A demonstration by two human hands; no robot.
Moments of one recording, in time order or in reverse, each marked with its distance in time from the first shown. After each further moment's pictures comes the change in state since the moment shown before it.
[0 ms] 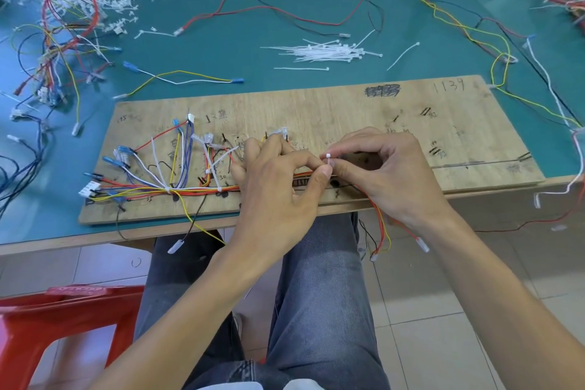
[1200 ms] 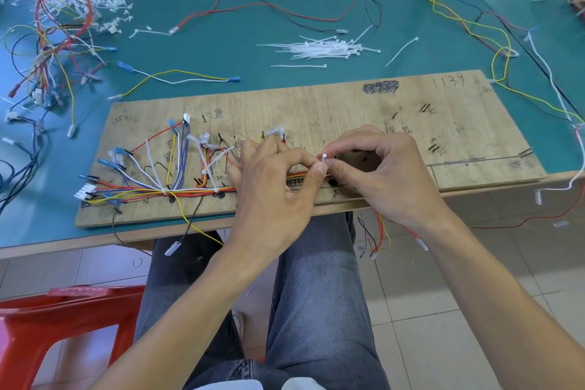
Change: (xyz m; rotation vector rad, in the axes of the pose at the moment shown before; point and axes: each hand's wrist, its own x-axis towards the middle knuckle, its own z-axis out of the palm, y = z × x) left_hand 0.002 -0.005 0.003 -0.026 0.022 0.006; right_hand -0.002 0.000 0.002 -0.029 -0.009 -0.001
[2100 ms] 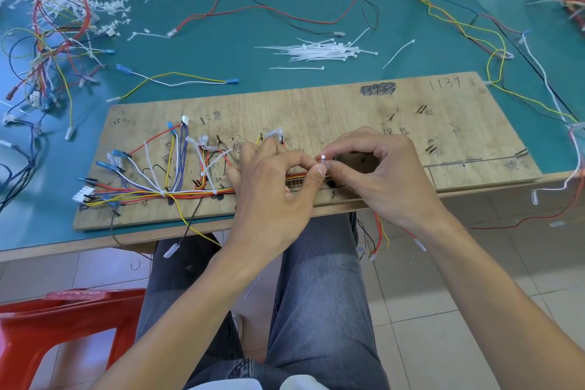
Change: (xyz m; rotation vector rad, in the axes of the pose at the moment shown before) left_hand 0.001 -0.002 0.002 0.003 -0.008 0.002; right_hand 0.000 0.004 0.000 -0.013 -0.003 -0.050
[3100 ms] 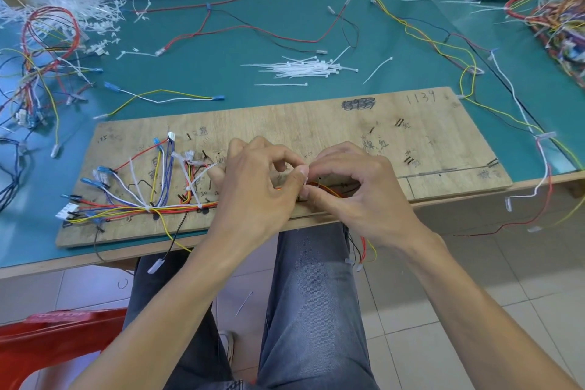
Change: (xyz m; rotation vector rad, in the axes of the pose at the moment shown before) left_hand 0.019 0.019 -0.015 -0.019 -0.063 -0.038; right_hand -0.006 0.007 0.001 -0.122 -0.016 -0.199
